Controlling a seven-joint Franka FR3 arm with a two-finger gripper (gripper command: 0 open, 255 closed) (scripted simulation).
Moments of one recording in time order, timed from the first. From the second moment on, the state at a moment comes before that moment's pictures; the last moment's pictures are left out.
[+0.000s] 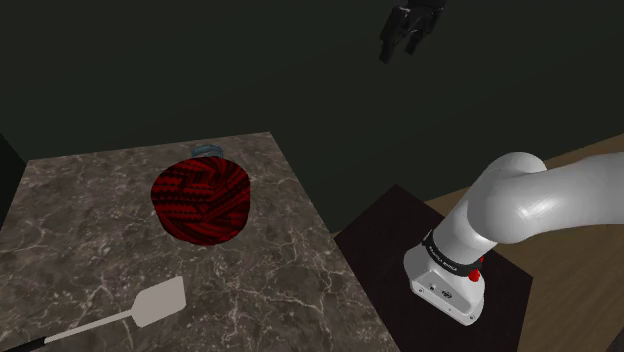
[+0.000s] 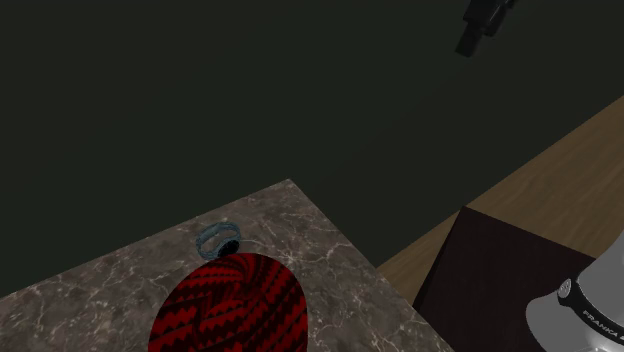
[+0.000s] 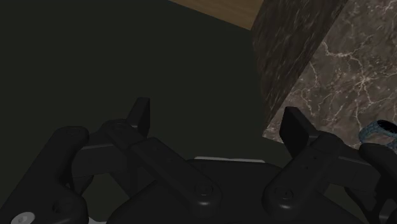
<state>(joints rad) 0.01 -0.79 0.02 -2.30 -0.12 1.67 0.12</state>
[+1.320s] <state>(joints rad) 0.08 -0.25 0.19 -2.19 -0.04 2.01 0.33</state>
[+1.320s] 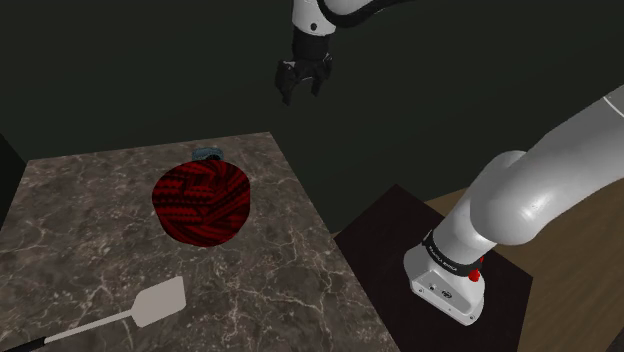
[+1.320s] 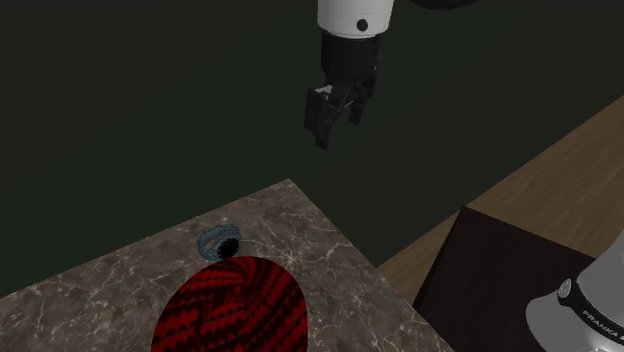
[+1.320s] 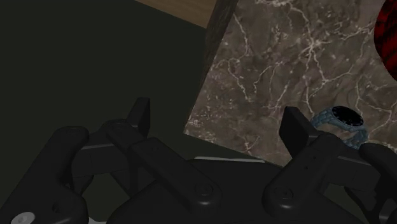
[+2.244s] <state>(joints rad) 0.15 0.25 0.26 -1.86 -0.10 2.11 0.48</state>
